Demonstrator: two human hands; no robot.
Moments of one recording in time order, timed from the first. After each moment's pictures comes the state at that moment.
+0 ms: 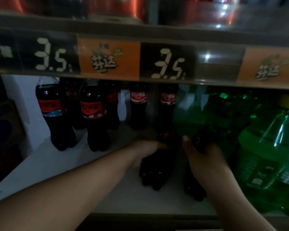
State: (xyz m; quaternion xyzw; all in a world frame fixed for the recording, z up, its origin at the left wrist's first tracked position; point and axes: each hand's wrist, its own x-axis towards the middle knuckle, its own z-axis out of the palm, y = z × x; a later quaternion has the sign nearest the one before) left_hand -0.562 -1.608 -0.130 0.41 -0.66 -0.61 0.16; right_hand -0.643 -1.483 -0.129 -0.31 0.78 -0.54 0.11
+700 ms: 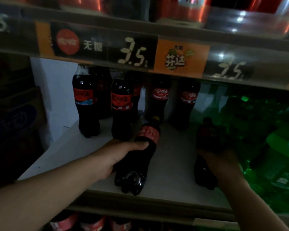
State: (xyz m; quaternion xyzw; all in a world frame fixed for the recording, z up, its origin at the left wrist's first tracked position) left_hand -0.437 -1.623 -0.144 0.44 -0.55 -0.68 0.20; right_hand -0.647 -1.498 -0.148 -0.20 0.81 -0.53 0.15
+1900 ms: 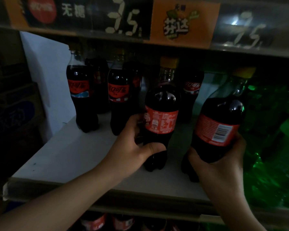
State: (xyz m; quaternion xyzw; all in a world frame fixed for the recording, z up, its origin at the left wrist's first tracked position) left_hand -0.456 -1.602 -0.160 0.23 -0.74 -0.51 0.38; right_hand -0.607 -1.484 -0.173 -0.36 0.67 -0.65 0.02
